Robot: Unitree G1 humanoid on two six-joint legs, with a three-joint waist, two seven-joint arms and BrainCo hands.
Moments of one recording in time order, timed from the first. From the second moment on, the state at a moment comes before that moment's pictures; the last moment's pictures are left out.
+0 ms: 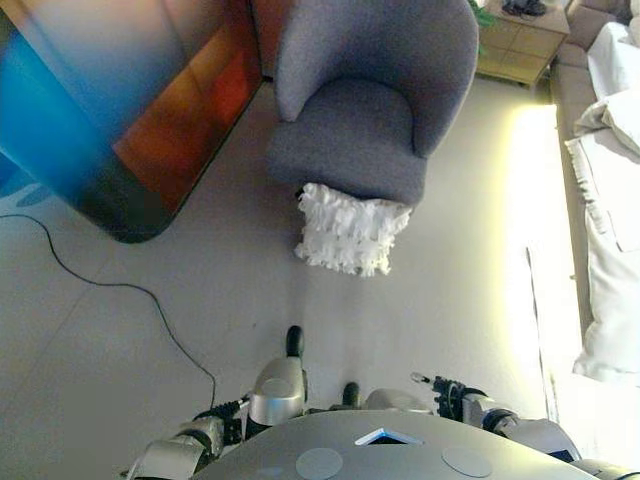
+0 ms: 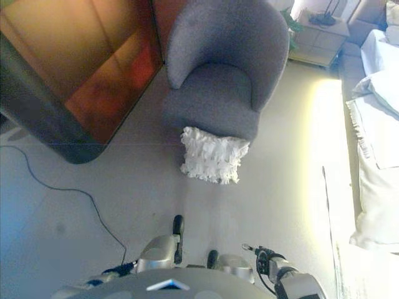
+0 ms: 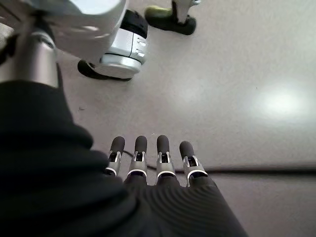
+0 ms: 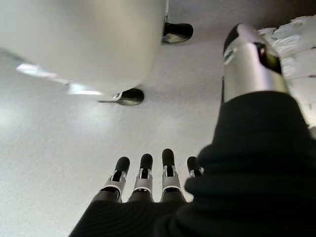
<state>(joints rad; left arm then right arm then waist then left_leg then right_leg) -0.02 0.21 -0.13 1.38 -0.30 0.14 0.06 -0.09 -0.21 0.16 1.40 0.34 0.10 0.08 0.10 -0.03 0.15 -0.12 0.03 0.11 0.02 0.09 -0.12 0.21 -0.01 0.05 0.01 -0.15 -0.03</state>
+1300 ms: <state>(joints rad) -0.03 0.21 -0.12 1.39 -0.29 0.17 0.06 -0.05 -0.24 0.13 1.28 0.38 0.06 0.08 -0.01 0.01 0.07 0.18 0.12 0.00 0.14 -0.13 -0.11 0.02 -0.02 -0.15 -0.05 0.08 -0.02</state>
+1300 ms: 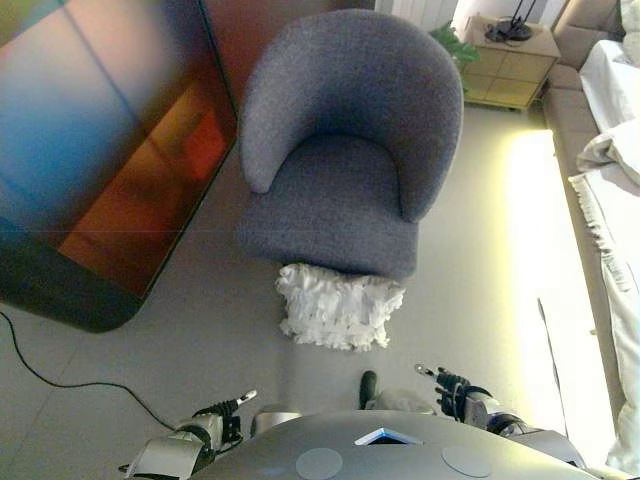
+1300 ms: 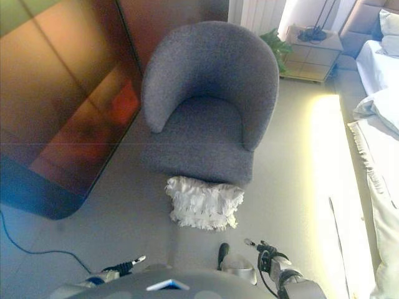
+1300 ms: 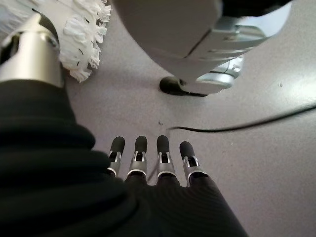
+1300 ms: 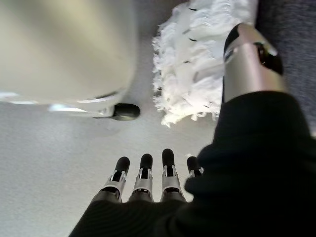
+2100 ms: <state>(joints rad) -0.06 0.20 -0.14 1.35 -0.29 0.13 0.09 0.00 -0.26 0.17 1.31 0.37 0.07 0.03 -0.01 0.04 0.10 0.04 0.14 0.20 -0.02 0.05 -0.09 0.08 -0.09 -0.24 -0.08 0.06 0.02</state>
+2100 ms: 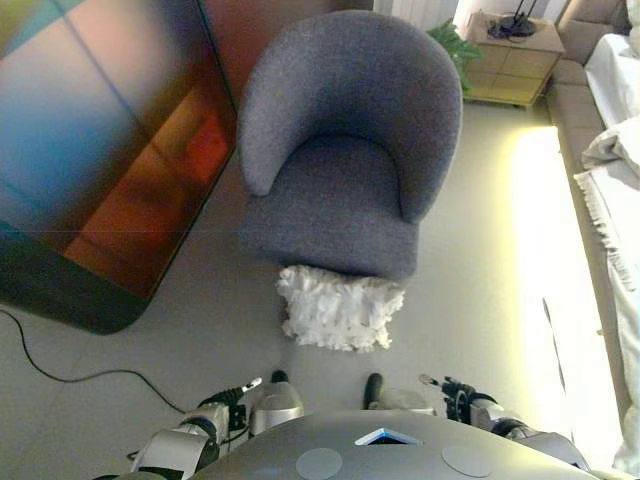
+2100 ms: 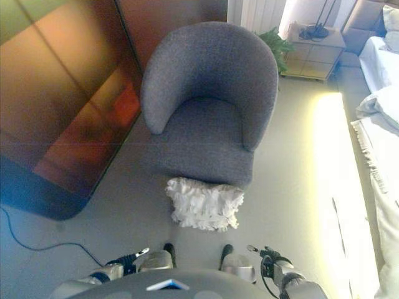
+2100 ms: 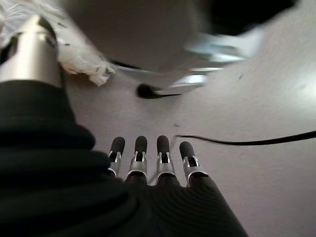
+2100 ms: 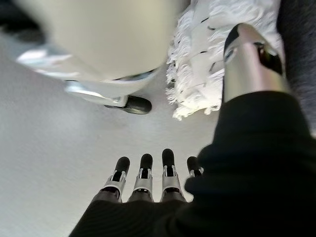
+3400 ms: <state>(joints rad) -0.73 0.42 -0.37 0.96 -0.48 -0.18 0.49 -0.66 -0.50 0.29 0.90 0.30 -0.16 -0.49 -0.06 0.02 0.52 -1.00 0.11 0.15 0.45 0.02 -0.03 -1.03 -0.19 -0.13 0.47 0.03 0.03</state>
